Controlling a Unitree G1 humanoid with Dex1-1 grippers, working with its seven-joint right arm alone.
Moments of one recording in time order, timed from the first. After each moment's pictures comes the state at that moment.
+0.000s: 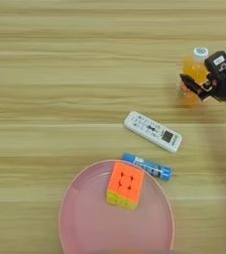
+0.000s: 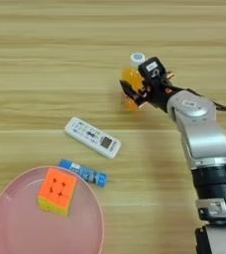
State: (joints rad) arm -0.39 -0.50 -0.02 0.13 0.03 0.34 0.53
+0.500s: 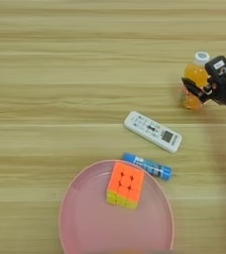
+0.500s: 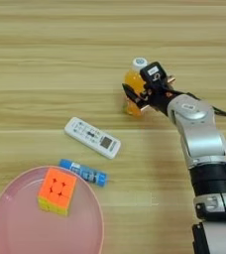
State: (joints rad) arm -0.41 -0.48 -0.03 0.25 0.02 0.25 0.53
